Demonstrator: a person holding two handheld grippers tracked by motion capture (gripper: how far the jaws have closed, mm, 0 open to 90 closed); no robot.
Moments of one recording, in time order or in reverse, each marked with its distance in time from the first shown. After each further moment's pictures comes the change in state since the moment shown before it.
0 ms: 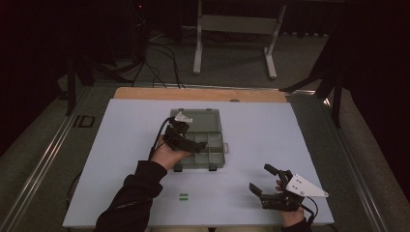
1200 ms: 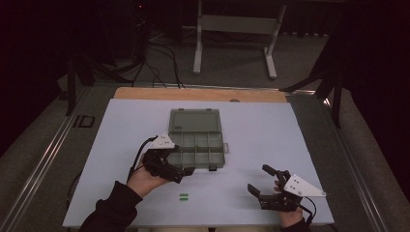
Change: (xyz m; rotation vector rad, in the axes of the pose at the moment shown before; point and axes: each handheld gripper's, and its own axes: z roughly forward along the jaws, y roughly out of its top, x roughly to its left) left arm -0.028 -0.056 -0.068 -0.096 -0.166 0.157; right arm 0.002 -0.001 0.003 0.009 0.011 -0.002
